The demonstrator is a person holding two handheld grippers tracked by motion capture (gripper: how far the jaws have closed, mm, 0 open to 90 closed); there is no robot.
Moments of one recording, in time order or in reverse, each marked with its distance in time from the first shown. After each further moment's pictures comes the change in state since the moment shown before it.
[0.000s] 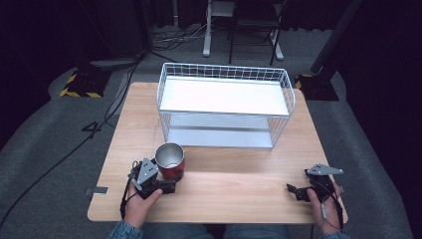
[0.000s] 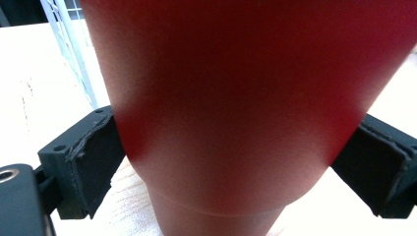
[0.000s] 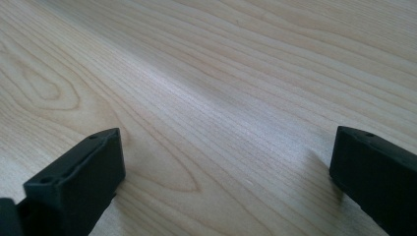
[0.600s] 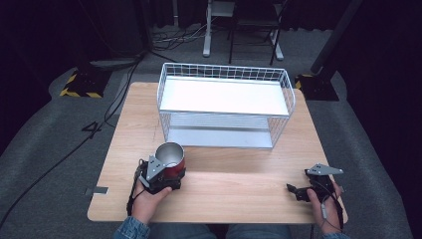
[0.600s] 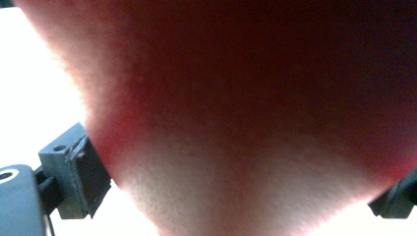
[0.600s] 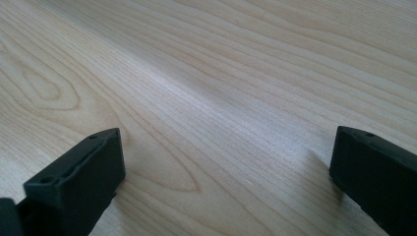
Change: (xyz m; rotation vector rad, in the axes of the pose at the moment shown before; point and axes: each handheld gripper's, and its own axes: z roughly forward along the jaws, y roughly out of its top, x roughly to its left) left arm -0.005 0.002 0.016 0.068 0.074 -0.032; right arm 0.000 0.000 0.000 0.000 0.000 -0.001
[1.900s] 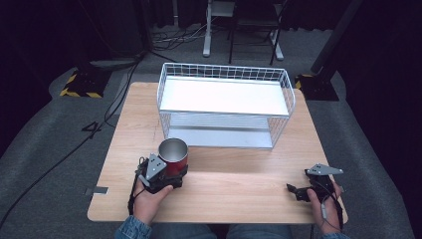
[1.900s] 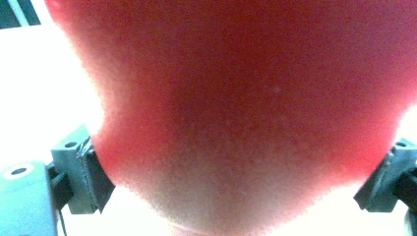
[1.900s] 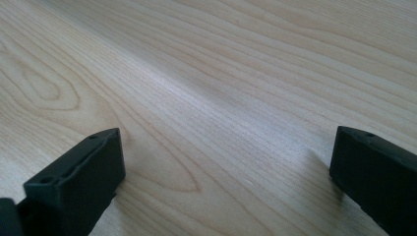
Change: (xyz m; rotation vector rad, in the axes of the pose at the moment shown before) left arm -0.009 0.018 -0.008 -0.059 -0.039 0.011; right arm 0.000 0.000 0.000 0.000 0.000 0.000
